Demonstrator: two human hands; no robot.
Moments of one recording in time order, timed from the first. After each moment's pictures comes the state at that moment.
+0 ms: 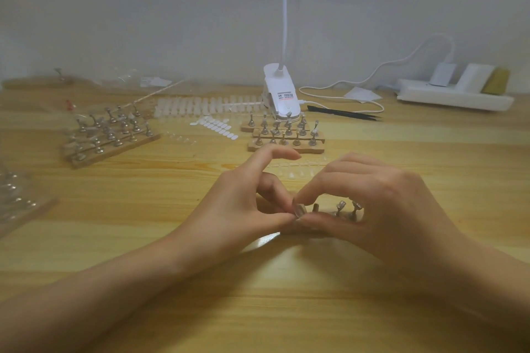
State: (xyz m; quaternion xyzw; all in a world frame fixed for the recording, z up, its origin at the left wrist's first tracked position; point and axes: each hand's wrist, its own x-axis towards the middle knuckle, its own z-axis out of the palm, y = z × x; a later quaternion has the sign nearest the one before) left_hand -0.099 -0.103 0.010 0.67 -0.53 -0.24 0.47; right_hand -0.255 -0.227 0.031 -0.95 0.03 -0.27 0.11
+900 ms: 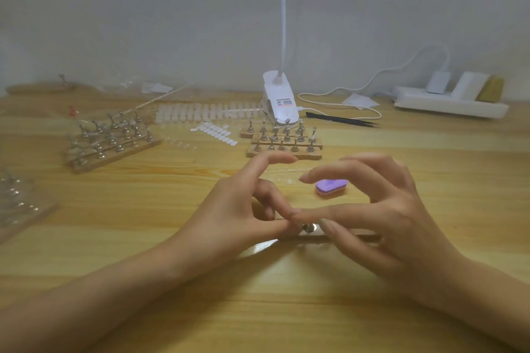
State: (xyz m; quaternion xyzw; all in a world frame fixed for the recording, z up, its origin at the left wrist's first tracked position) left_hand -0.095 -0.102 0.004 0.65 -0.54 -0.23 0.48; right_hand -0.267 -0.236 0.017 -0.94 0.00 -0.33 0.09
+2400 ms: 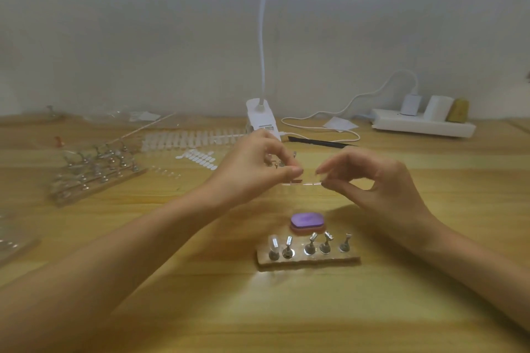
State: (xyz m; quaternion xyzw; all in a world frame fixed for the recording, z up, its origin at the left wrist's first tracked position) left_hand -0.079 -0.179 0.048 0.72 -0.55 -0.08 0.41; right_hand -0.253 -0.306 0.022 -0.88 0.07 -0.37 0.28
